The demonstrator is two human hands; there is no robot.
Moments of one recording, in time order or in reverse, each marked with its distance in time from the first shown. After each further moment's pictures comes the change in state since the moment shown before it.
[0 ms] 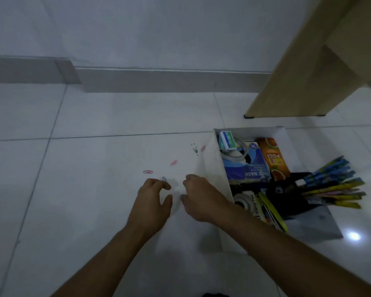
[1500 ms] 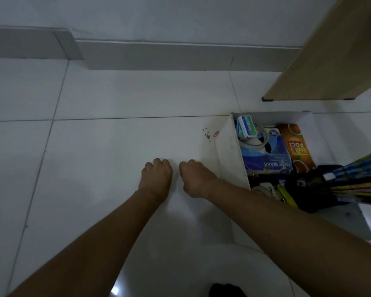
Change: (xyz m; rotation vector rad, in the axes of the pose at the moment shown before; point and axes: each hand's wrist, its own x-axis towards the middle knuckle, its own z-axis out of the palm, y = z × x) left_hand 0.060 -0.035 0.027 0.643 -0.164 -0.028; right_hand 0.070 0.005 0.035 -0.135 -0.092 0.029
